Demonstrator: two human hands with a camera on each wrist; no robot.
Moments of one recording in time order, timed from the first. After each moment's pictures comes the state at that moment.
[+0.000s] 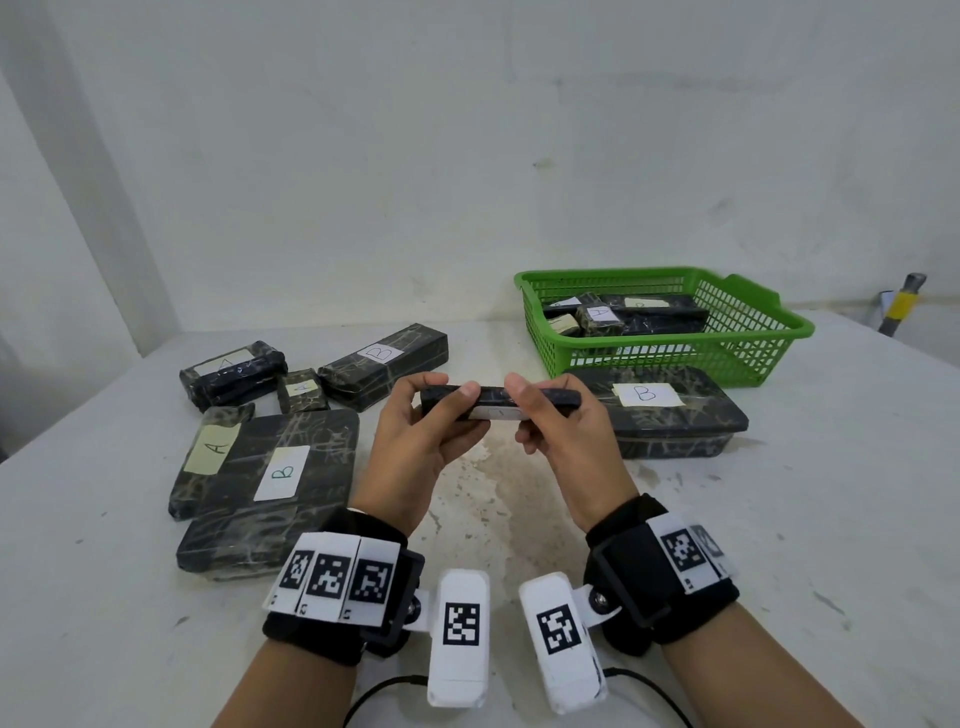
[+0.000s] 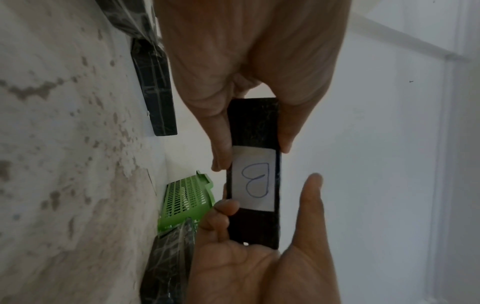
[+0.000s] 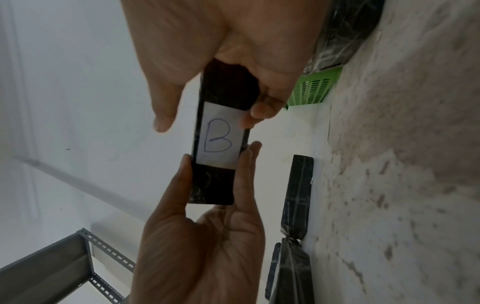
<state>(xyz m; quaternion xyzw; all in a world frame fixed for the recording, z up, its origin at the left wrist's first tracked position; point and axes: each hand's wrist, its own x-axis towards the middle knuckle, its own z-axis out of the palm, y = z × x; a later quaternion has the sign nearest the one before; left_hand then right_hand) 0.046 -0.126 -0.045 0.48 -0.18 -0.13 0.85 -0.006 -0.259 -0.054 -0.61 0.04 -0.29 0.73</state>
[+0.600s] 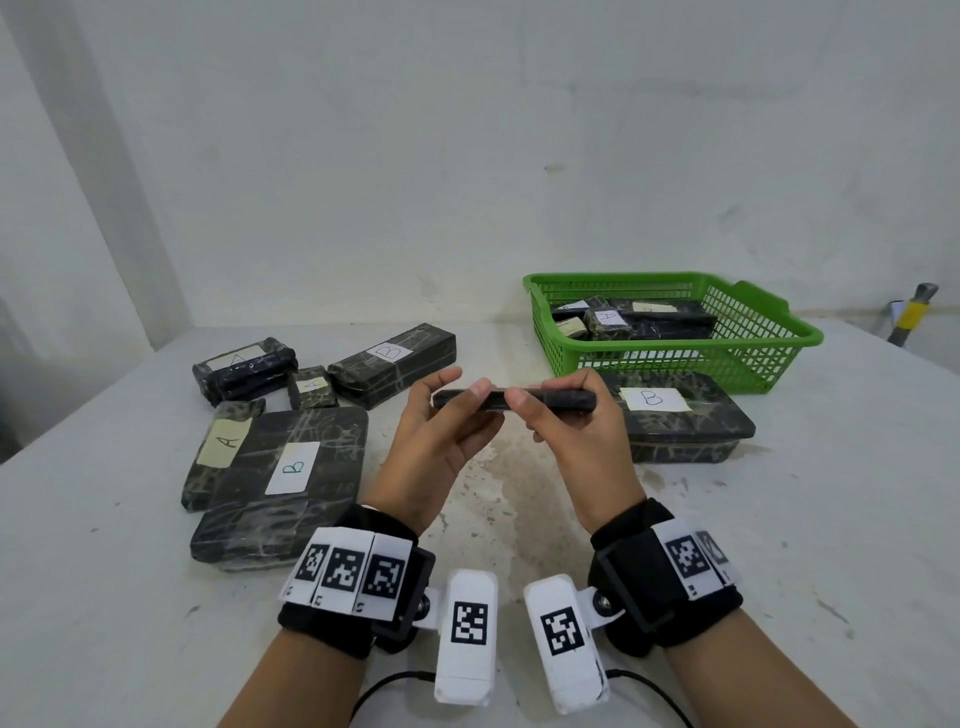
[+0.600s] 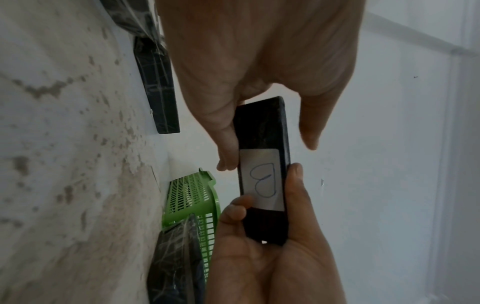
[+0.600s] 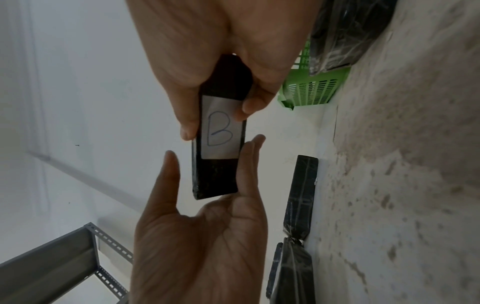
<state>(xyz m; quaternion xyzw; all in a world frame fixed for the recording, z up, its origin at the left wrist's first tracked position) 0.043 -0.128 -0.043 0.44 -0.16 -0.16 0.87 -0.009 -0.256 -0.052 -0.62 0.02 -0.33 0.71</state>
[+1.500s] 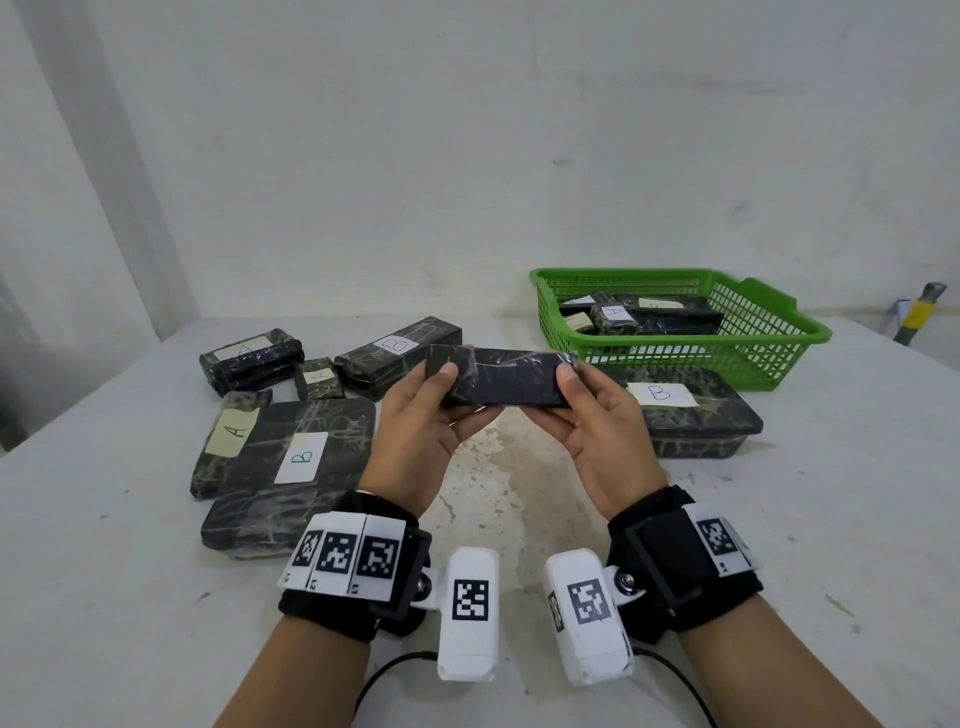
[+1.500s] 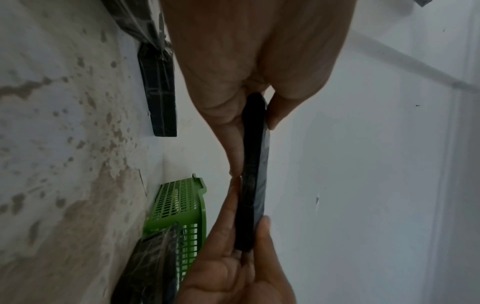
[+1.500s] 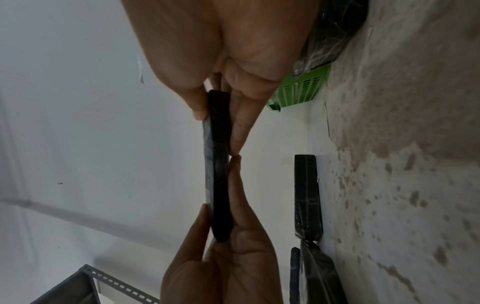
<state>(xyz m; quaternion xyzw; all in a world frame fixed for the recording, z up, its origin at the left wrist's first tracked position) 0.055 -0.120 -0.042 0.46 -0.17 -0.12 0.86 -0.007 -0.265 -0.046 -0.51 0.01 -0.24 0.83</state>
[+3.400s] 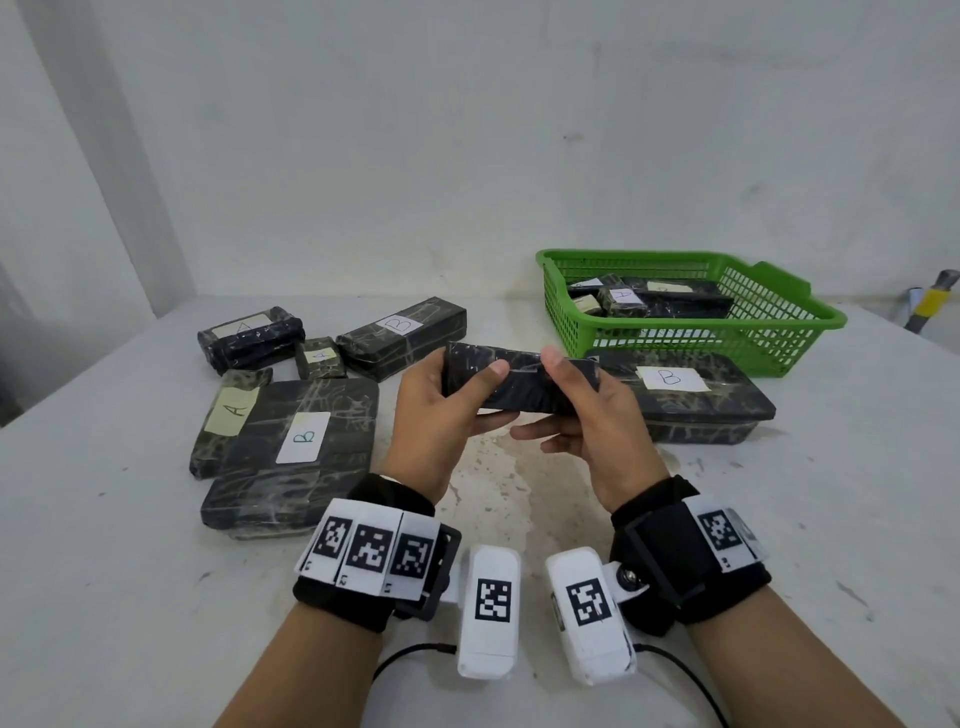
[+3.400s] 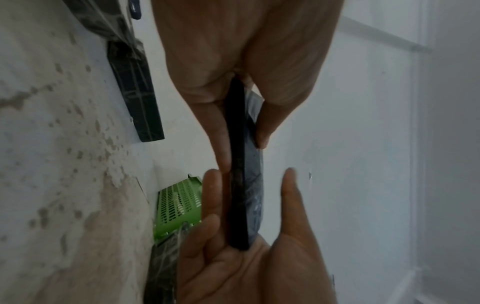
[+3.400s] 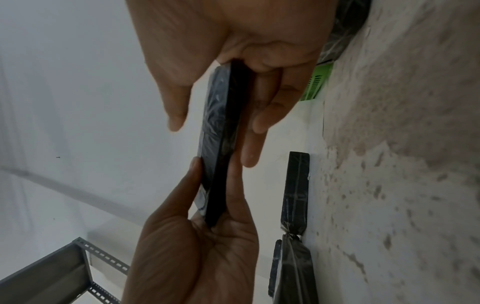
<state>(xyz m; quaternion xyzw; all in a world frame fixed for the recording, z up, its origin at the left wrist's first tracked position) 0.042 -0.123 -0.041 0.55 -0.21 -0.07 0.81 -0.014 -0.253 -0.044 -0.63 0.08 -0.21 0.74</state>
